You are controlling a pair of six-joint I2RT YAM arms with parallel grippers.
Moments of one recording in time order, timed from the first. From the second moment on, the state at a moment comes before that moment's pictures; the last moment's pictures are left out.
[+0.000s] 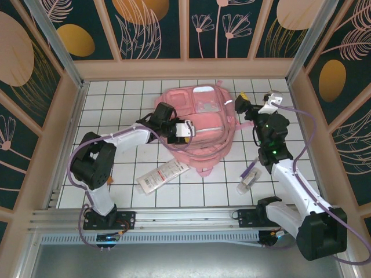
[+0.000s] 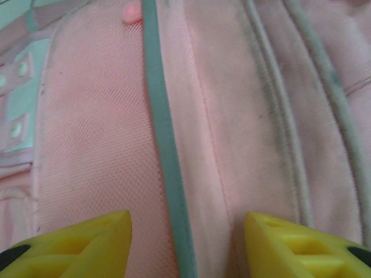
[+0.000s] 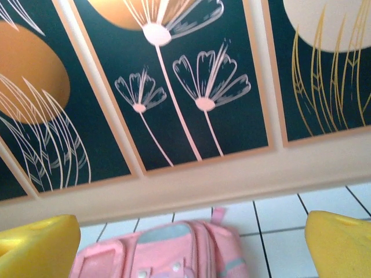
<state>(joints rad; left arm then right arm) -0.59 1.80 1.16 -0.19 0.44 0.95 0.24 0.98 0.64 0.41 0.10 0.27</state>
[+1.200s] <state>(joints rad) -0.64 1.79 1.10 -0.05 0.26 0.58 0.28 1.05 0.63 0.31 0.01 0.30</state>
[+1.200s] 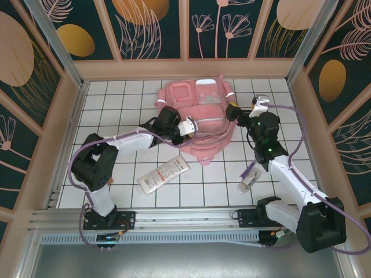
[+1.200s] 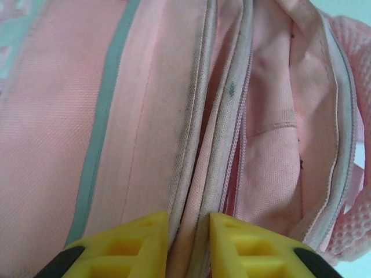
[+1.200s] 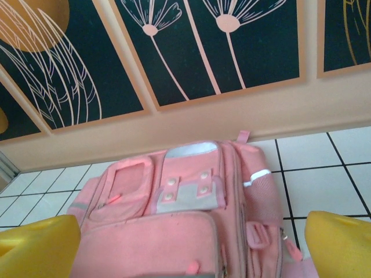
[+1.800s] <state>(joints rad) -0.64 1.79 1.13 0.04 0.29 0.61 0.28 1.11 0.67 0.08 0.09 0.45</state>
